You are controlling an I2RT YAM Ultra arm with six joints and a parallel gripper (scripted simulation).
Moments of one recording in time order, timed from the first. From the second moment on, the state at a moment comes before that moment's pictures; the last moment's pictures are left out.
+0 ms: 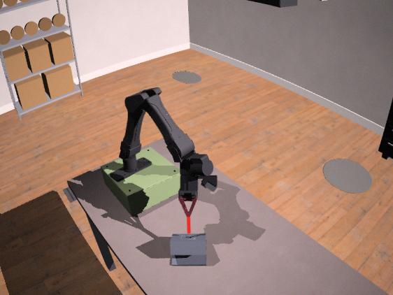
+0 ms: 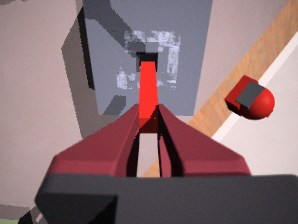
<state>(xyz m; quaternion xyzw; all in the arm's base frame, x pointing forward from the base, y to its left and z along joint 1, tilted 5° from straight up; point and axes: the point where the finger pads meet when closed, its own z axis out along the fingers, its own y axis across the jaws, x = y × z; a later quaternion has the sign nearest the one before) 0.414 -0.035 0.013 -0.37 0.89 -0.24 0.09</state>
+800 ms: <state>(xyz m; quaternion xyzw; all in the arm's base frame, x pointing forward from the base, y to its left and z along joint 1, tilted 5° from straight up) 0.415 -0.040 0.000 -0.37 0.89 -0.25 0.09</state>
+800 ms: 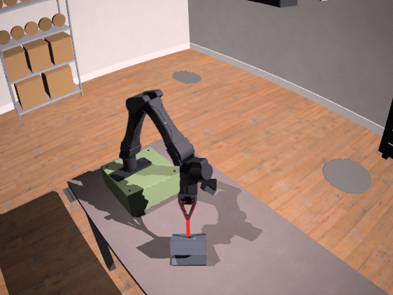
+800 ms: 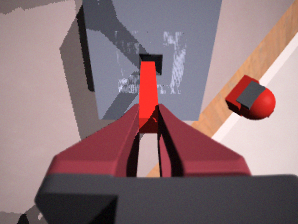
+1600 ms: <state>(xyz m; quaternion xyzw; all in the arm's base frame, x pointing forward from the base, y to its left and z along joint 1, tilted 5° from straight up) 0.414 -0.035 0.012 -0.37 0.89 -0.25 0.10</state>
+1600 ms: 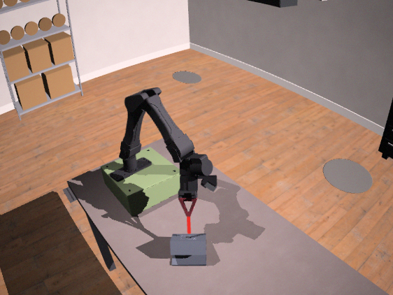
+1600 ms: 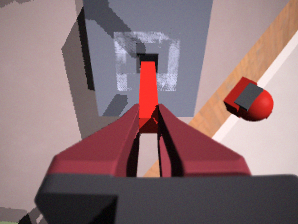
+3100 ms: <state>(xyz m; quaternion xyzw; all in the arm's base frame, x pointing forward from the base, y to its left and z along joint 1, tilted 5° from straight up) 0.409 -0.035 0.013 -0.37 0.89 -0.24 0.09</state>
